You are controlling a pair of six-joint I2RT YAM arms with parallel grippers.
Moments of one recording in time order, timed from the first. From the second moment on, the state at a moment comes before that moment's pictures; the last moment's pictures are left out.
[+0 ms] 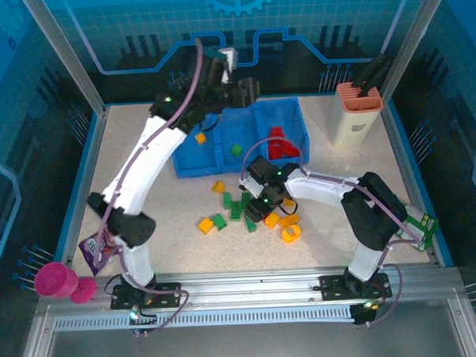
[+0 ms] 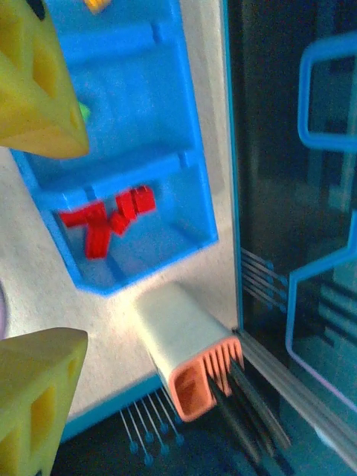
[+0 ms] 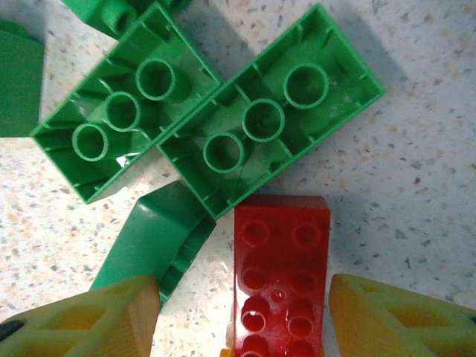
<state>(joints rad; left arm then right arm) -0.55 1.83 2.23 -0.92 -0.05 -0.46 0.73 1.75 1.11 -0.65 -0.14 -0.01</state>
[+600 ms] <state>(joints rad) -0.41 1.33 1.63 -0.92 -0.16 -0.45 0.73 1.79 1.17 -0.69 -0.10 0.01</state>
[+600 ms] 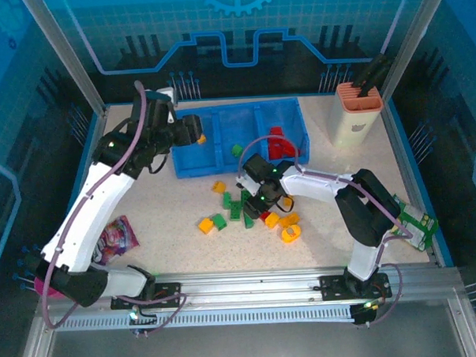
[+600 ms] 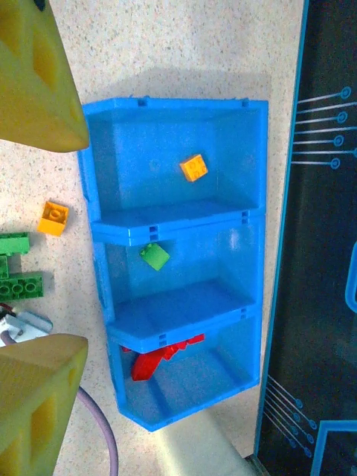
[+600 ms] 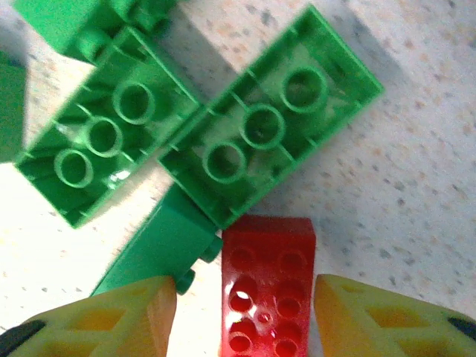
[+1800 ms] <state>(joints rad) -0.38 1.22 1.39 -0.94 -0.17 -0.45 0.57 1.82 1.31 -0.87 -0.03 -0.02</state>
